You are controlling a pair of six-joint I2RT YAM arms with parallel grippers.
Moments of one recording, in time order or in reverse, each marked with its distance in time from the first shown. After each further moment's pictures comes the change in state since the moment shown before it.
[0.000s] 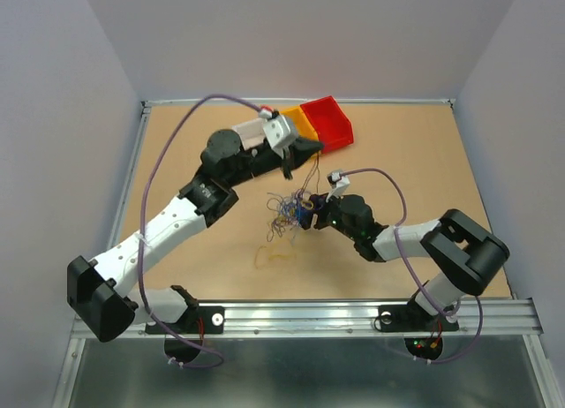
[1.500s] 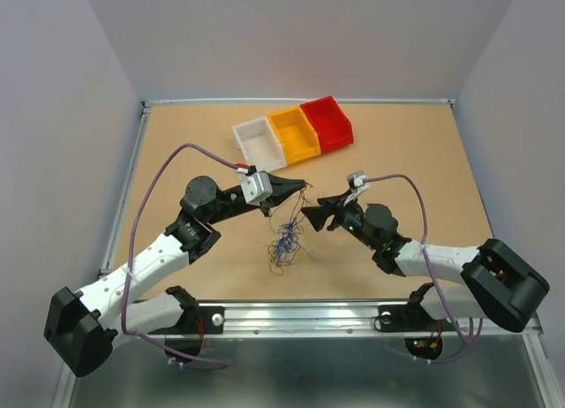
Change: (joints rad) left arm 0.016 -0.242 -0.320 0.156 0.029 0.104; right arm 0.002 -0.271 -0.128 0.058 0.013 -0.044
